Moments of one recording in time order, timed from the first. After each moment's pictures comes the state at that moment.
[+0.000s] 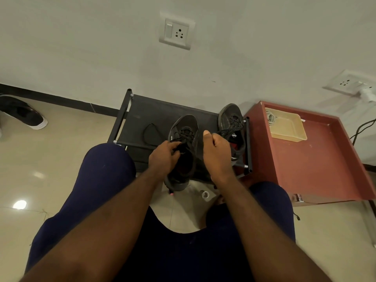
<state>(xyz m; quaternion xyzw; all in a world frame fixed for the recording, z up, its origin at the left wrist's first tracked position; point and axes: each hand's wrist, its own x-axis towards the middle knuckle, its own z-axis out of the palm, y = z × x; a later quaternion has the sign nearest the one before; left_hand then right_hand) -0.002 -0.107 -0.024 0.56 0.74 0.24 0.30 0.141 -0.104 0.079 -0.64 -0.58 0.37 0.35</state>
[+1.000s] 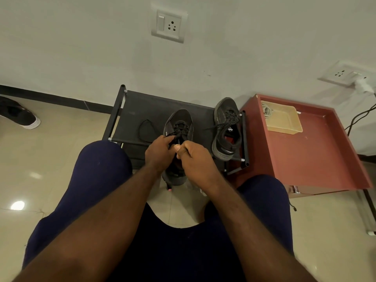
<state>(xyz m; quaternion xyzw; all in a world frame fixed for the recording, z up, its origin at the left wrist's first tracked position) 0.001 -0.103 -0.028 0.57 0.74 0.24 0.26 0.126 -0.144 0.104 -0.57 -0.71 0.39 0.16</state>
